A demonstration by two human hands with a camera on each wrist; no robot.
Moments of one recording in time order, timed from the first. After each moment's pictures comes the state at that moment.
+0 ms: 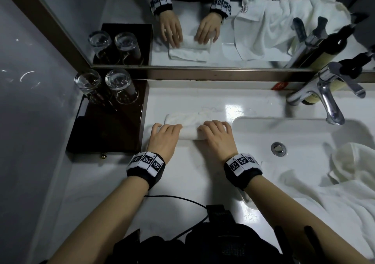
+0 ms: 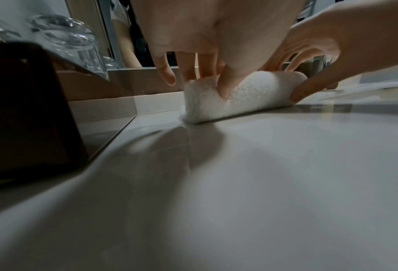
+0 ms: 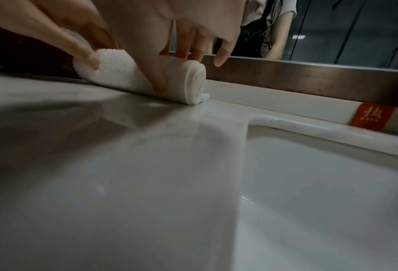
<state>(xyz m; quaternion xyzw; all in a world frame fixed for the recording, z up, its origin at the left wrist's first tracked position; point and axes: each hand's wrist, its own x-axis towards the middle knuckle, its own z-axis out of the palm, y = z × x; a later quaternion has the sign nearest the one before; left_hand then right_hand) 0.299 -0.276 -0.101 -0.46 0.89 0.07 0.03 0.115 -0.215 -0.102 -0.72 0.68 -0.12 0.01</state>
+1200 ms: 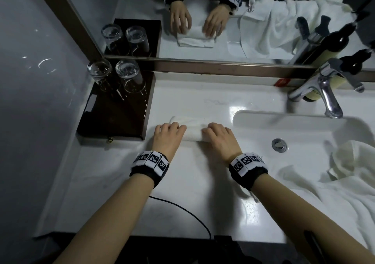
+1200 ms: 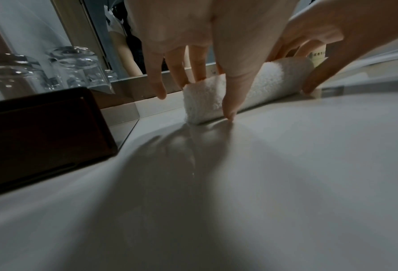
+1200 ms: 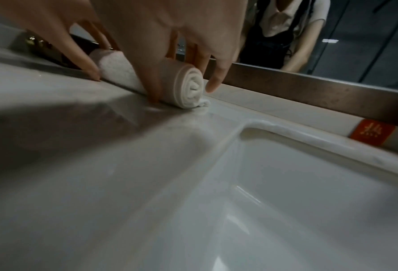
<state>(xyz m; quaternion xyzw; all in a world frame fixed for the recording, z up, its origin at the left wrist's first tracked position) 0.301 -0.230 -0.090 -0.47 0.88 -0.04 0.00 0.113 -0.181 -0.098 -0.74 0.66 -0.05 0.14</state>
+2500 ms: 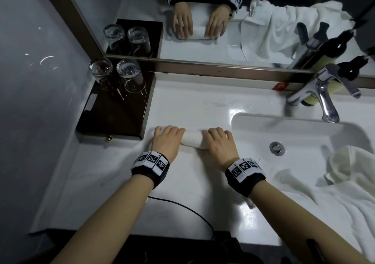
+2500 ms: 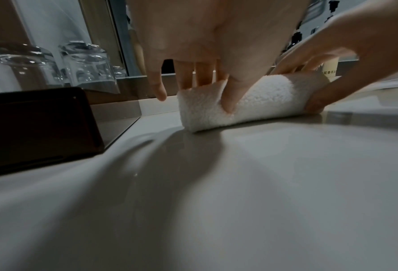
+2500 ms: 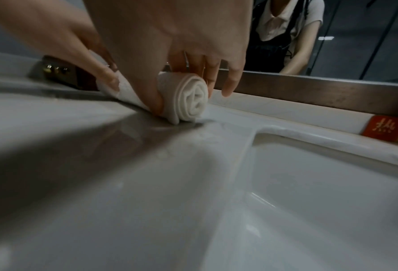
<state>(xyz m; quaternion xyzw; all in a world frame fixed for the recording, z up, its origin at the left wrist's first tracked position) 0.301 -0.231 -0.098 -0.49 0.87 0.07 0.05 0.121 -0.174 -0.100 -0.73 0.68 0.02 0.07</state>
